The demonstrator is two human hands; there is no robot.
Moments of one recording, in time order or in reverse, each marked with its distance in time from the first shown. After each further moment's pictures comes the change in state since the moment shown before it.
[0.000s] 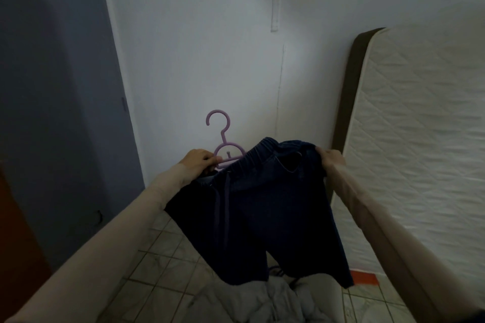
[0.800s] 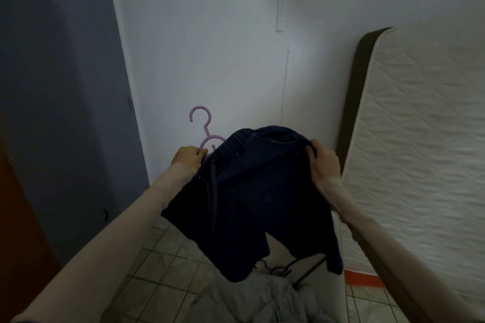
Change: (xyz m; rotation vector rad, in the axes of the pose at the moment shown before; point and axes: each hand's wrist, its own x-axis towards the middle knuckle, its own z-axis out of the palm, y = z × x) left_hand 0.002 -0.016 -0.009 0.159 0.249 -0.214; right_hand -0.020 0.009 0.023 -0.258 0.174 -0.642
